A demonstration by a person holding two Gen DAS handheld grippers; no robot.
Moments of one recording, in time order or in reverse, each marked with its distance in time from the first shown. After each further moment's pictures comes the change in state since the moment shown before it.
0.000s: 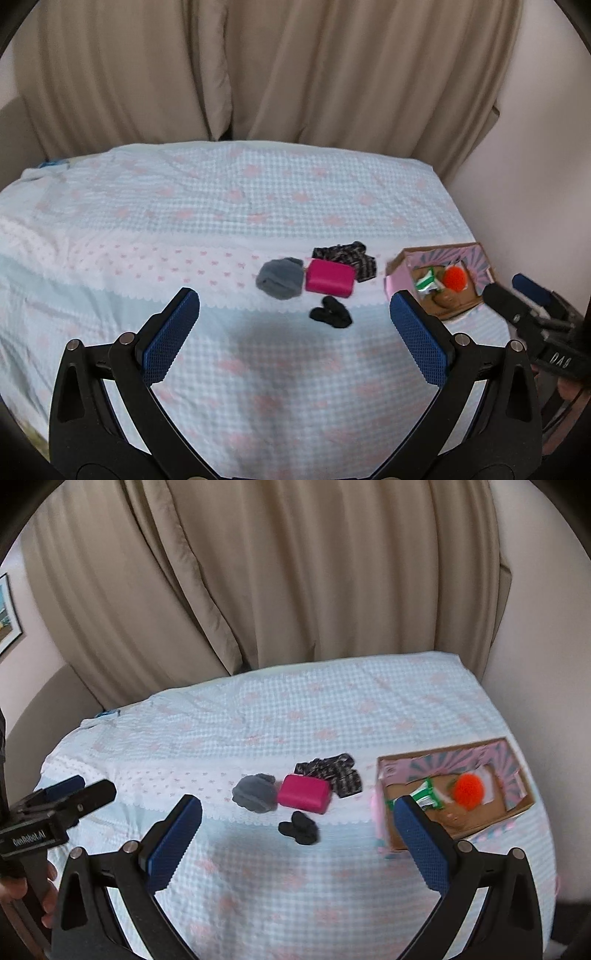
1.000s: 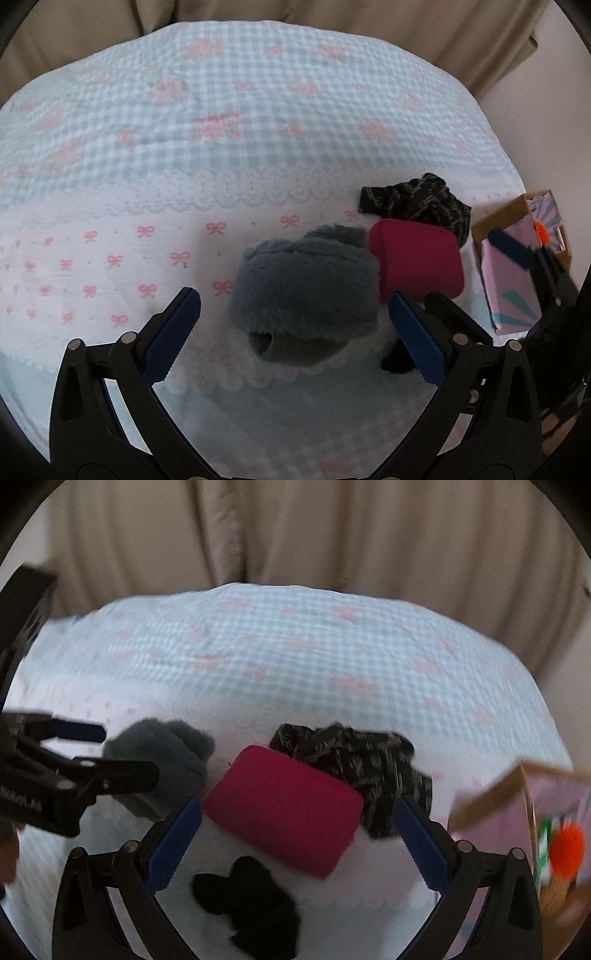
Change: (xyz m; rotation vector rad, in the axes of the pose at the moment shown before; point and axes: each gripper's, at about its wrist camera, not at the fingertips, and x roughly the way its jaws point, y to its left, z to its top) left arm 0.333 0.045 -0.032 0.063 0.271 -0.132; right arm 0.305 0.003 -0.057 -0.330 0.072 -0.078
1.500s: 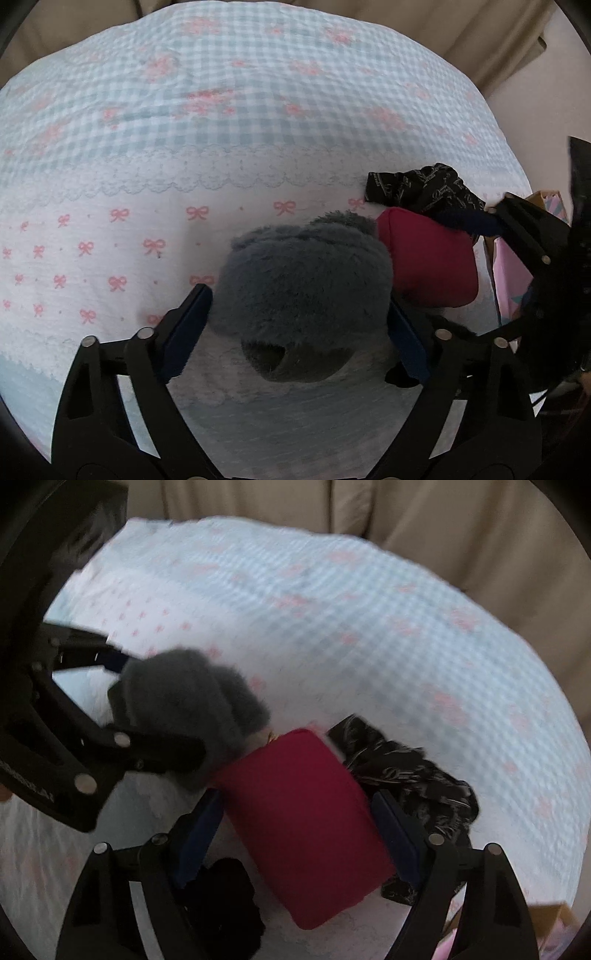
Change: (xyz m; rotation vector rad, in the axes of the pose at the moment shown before) left arm 0.027 -0.005 -0.005 -0.025 0.024 -0.010; right arm 0.053 0.013 0.010 -0.408 0.181 0.234
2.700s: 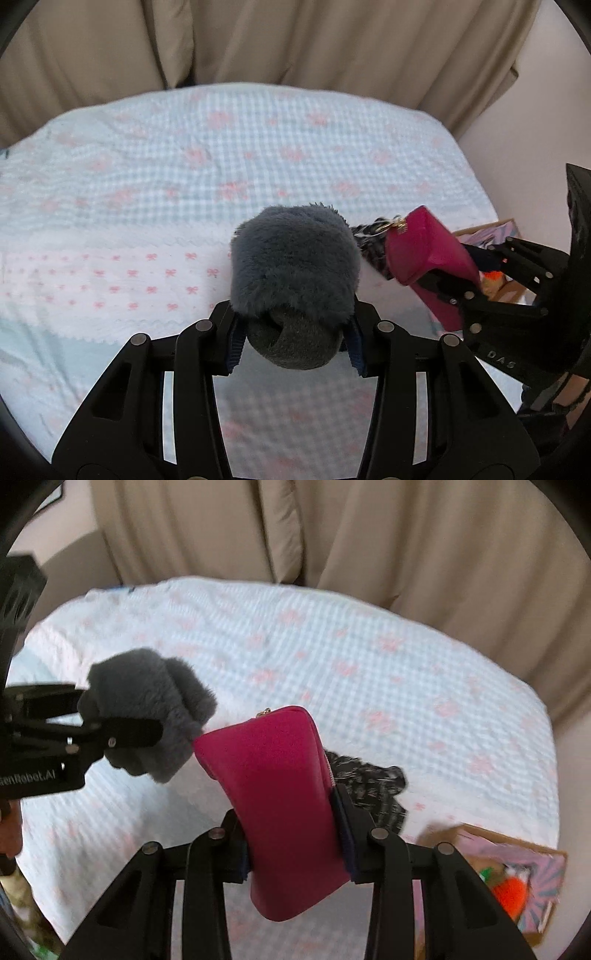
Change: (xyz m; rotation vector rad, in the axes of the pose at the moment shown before) left arm -0.177 -0.034 0.015 0.005 -0.131 0.033; right arm -0.169 0.009 0.017 0.311 -0.061 -0.085
